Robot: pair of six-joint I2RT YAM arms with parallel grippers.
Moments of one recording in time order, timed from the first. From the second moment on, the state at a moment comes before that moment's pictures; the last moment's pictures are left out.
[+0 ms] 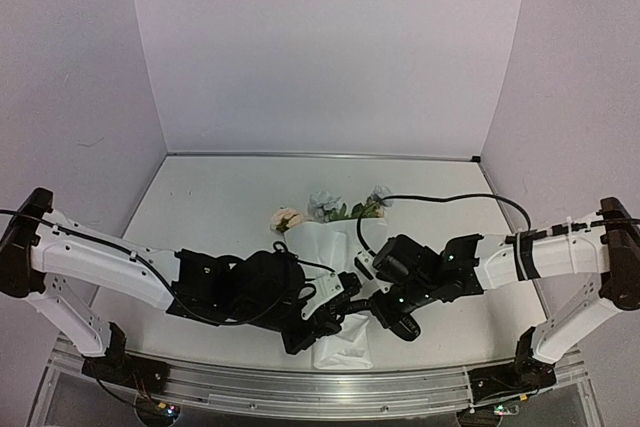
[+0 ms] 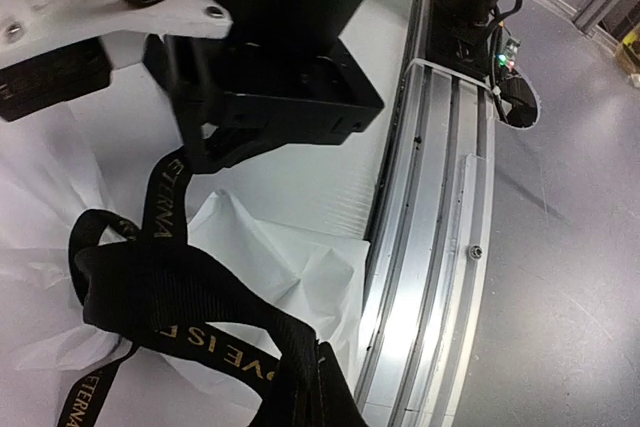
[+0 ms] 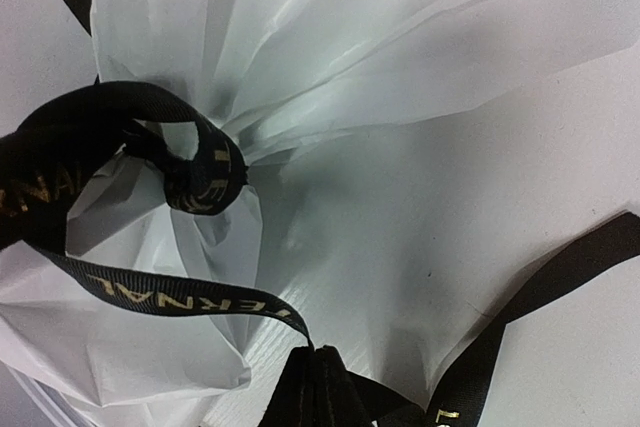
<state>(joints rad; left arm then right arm) -1.40 1.52 0.94 -0.11 0.04 -0.17 1.10 1.49 0.84 -0.45 0.07 0.44</state>
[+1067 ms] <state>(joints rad) -1.25 1.40 0.95 -0.09 -0.11 -0.22 1.10 1.44 0.84 -0.50 0.02 0.45</state>
